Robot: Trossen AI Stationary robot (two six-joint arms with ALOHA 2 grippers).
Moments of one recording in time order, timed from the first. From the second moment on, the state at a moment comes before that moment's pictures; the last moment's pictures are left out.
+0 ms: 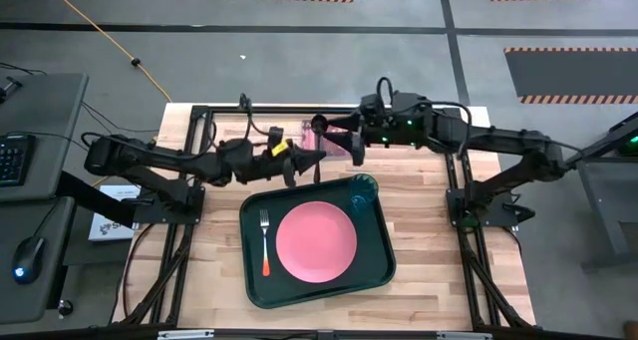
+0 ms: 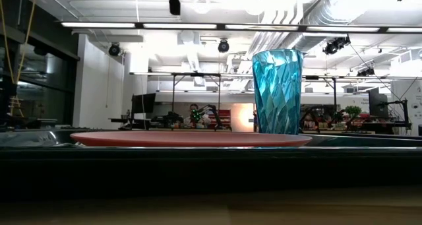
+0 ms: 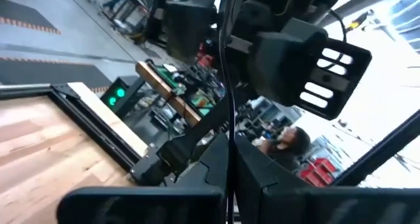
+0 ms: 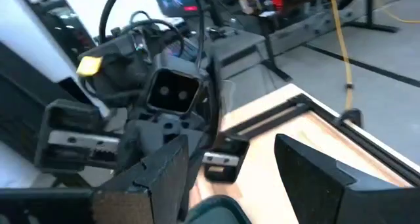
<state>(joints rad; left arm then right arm) -0.01 1.33 0.88 0.59 -0.22 -0.74 -0.15 1.36 1.34 -0.12 -0.02 0.36</state>
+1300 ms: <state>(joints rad) 0.05 1.12 0.88 0.29 -0.31 -0.71 -0.25 1.29 1.34 -0.28 -0.16 0.31</state>
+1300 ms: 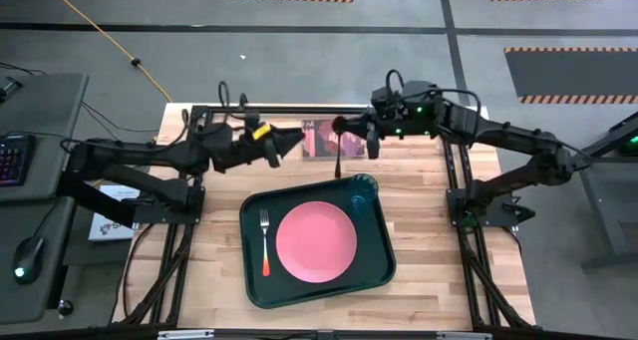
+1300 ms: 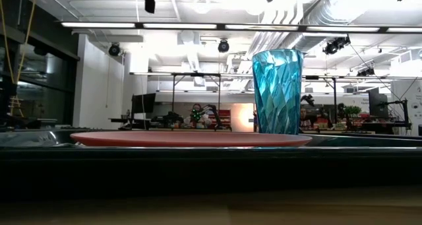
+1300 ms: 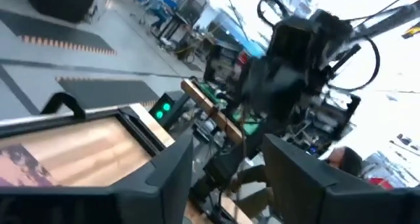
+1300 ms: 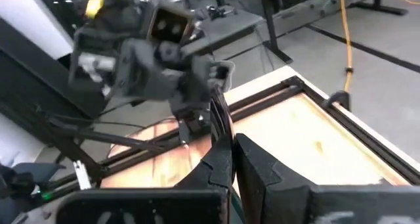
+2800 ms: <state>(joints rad) 0.16 1.11 0.88 0.14 0.01 -0.41 -0.14 1.55 1.34 -0.03 -0.17 0.33</state>
